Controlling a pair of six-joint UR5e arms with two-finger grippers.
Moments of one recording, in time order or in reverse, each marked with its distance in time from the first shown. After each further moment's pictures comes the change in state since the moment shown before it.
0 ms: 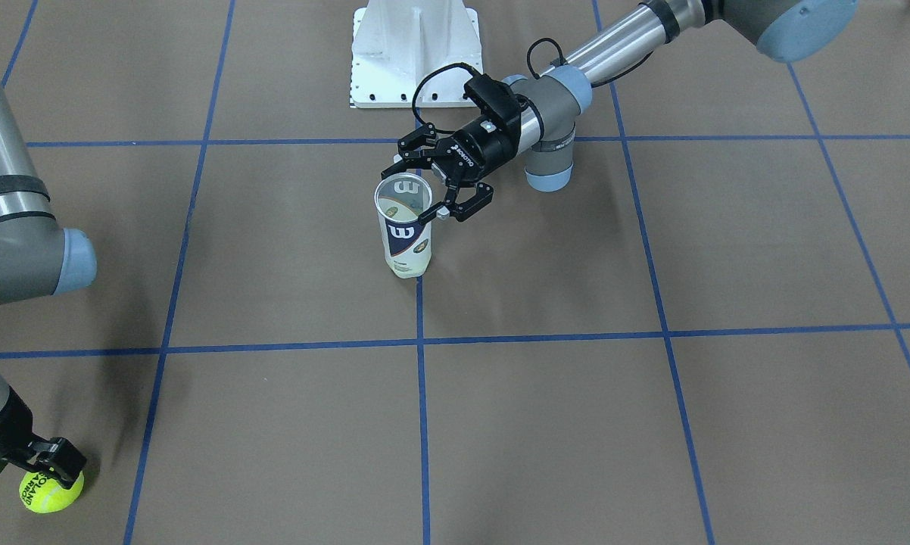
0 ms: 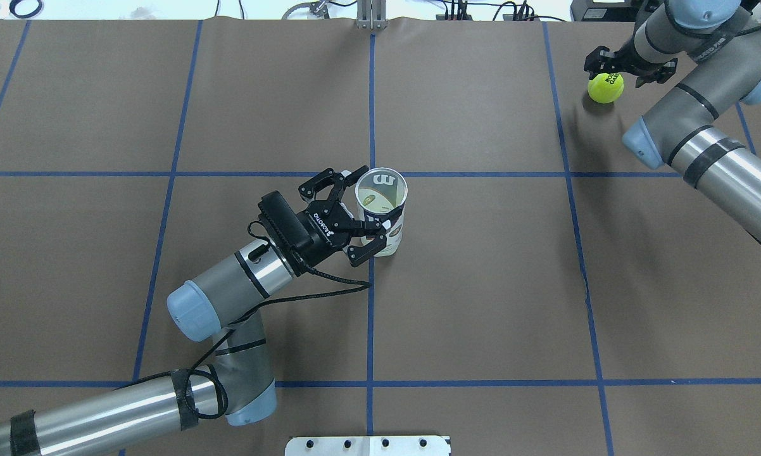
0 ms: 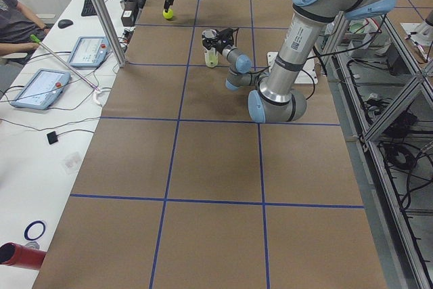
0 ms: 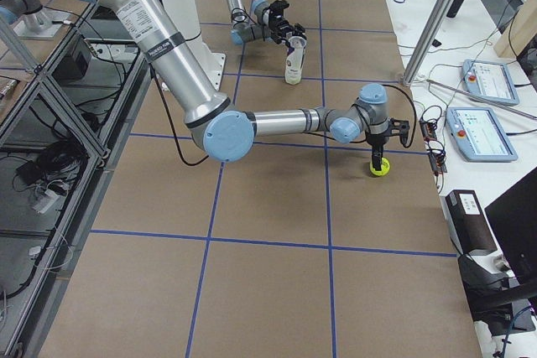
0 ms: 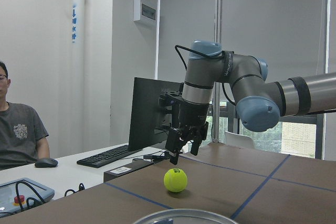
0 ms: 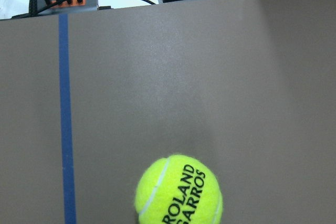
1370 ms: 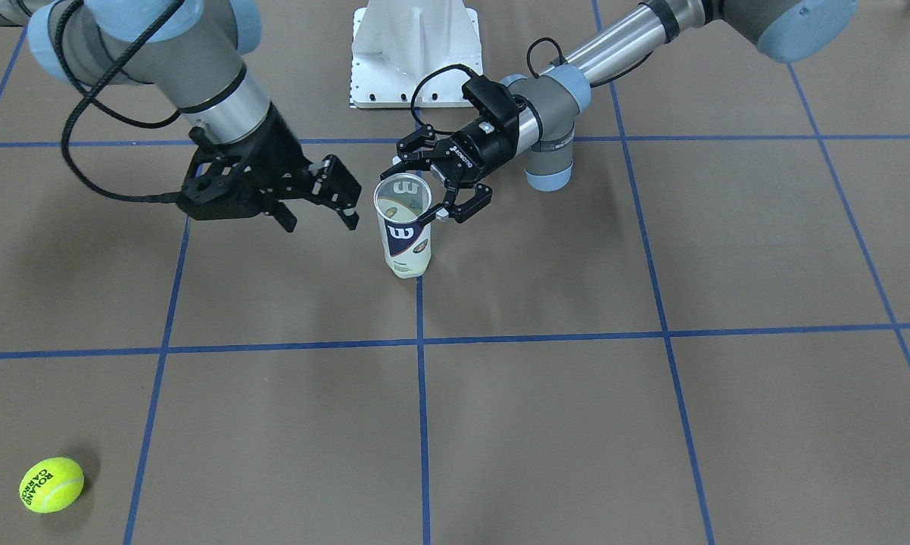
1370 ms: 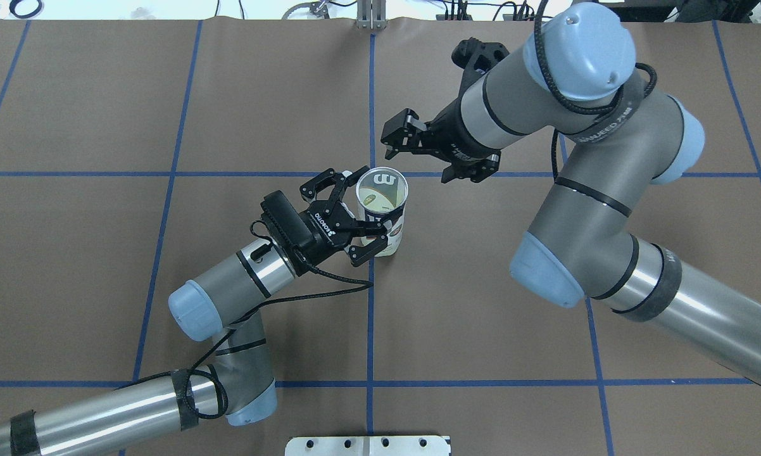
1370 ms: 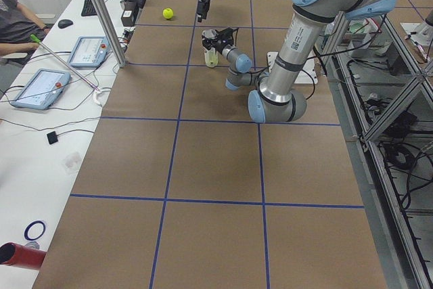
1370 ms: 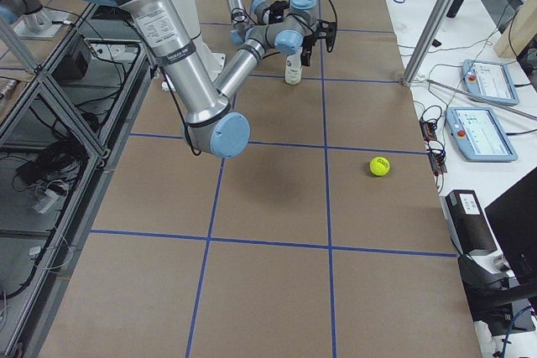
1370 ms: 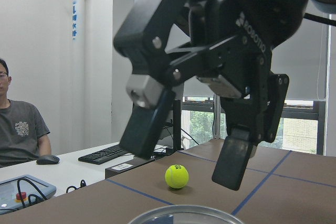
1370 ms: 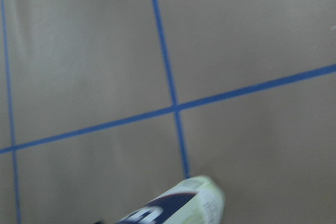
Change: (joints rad) left arm 0.000 0.000 -0.002 0.018 0.000 -0.002; right arm -0.257 -0.079 0.821 -0.395 0.176 0.321
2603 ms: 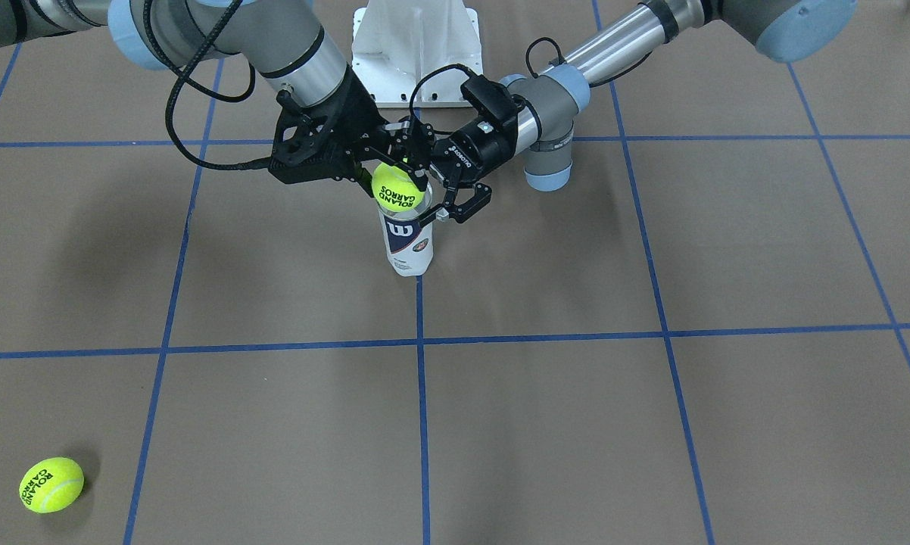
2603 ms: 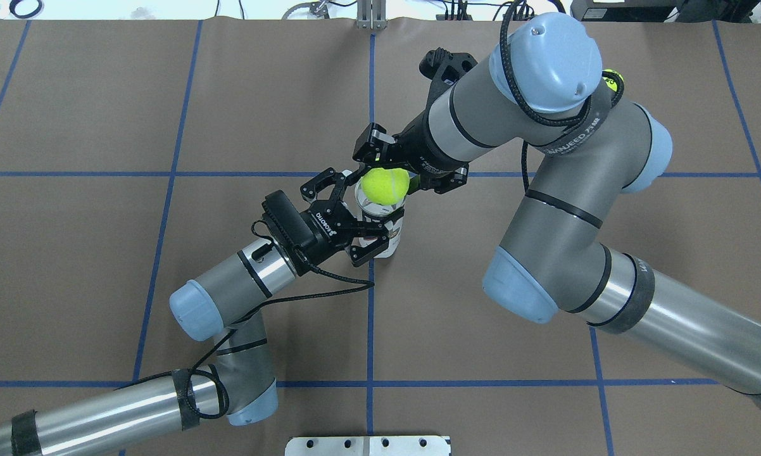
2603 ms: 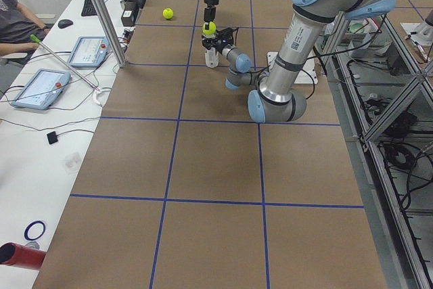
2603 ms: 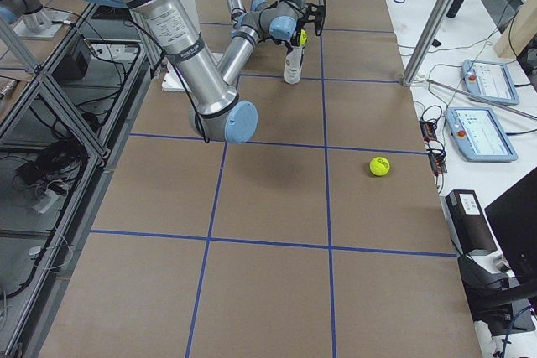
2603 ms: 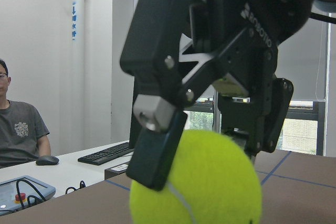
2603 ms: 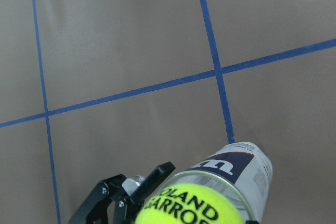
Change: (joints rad) left arm 0.000 -0.003 0.001 0.001 0.000 0.002; right arm -0.146 0.147 -0.001 0.019 -0.028 0.172
